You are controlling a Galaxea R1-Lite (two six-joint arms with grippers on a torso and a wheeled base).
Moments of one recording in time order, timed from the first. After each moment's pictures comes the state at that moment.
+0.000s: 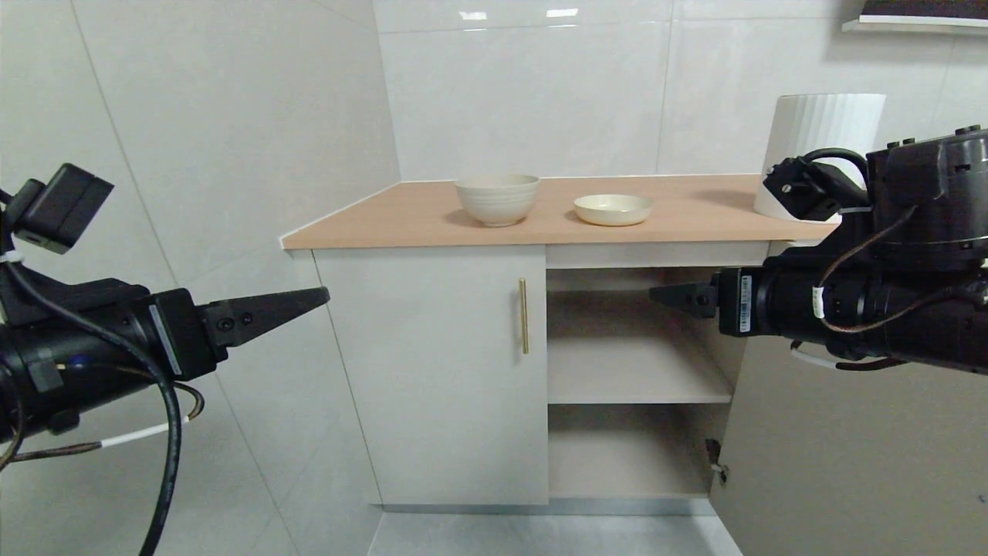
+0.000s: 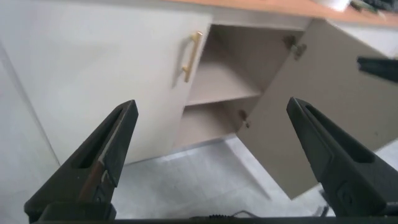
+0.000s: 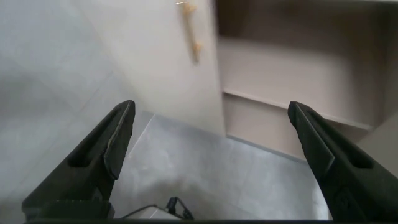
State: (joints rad) left arm -0.19 1.21 -0.74 -0.25 -0.30 -0.29; right arm 0.59 1.52 -1.04 -0.12 -0.11 0.25
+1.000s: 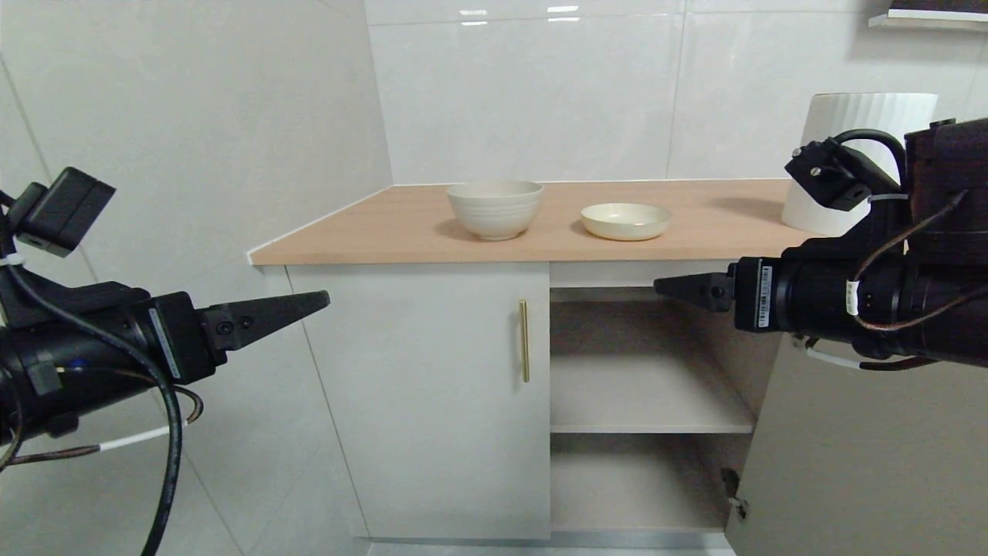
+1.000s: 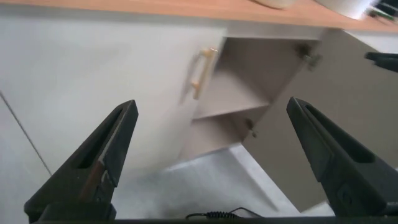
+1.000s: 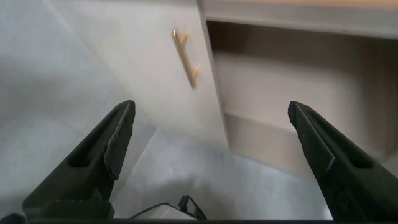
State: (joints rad) left arm -0.19 1.21 -0.74 -0.24 -0.31 -0.29; right arm 0.59 1.47 -1.05 -0.09 -0.09 0.28
